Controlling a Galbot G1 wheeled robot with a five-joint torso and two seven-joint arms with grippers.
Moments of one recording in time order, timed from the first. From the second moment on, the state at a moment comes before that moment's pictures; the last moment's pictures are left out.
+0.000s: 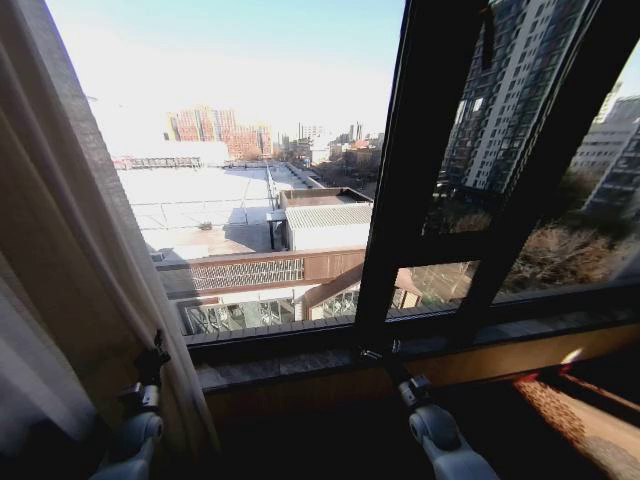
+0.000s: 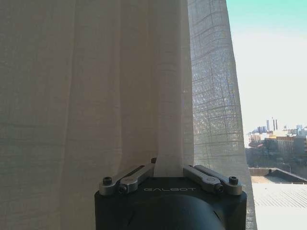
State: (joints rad) left arm 1.20 -1.20 -0.74 -1.45 -0.35 -0.32 -0.08; right arm -1.18 1.19 0.40 1.54 0.27 0.26 -0.15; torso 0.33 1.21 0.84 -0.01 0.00
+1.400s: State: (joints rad) left arm 1.18 -1.19 -0.73 -1.42 -0.35 -0.33 -0.08; right arm -1.18 1.19 0.40 1.54 0.27 0.26 -0.15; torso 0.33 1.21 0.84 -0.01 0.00
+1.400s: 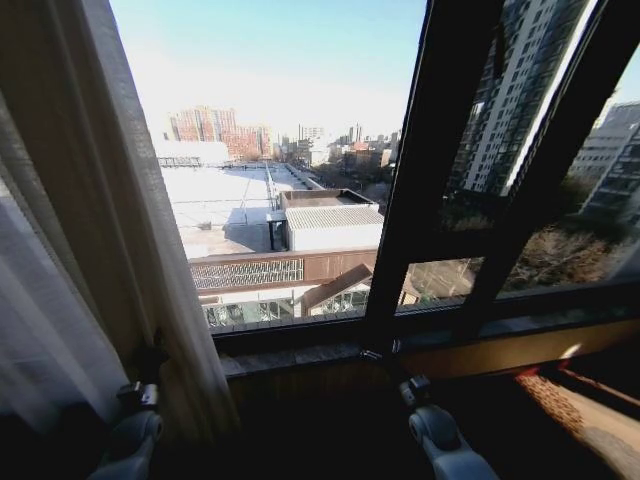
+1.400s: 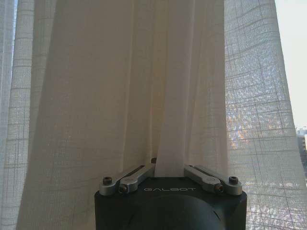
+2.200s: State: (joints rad) left arm 1.18 -1.19 -0.73 -1.42 -0.36 -0.34 -0.08; right arm -1.18 1.19 0.40 1.54 0.27 0.26 -0.15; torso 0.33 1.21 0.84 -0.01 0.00
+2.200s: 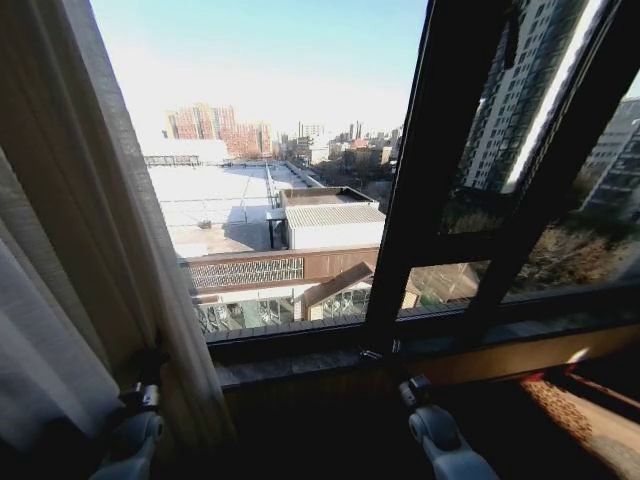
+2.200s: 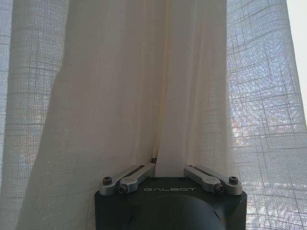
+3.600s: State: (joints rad) left arm 1.04 -0.97 -0.90 -1.13 -0.43 -0.34 -0.20; right arm -1.18 1.19 0.40 1.54 0.27 0.26 -0.15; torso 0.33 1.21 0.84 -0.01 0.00
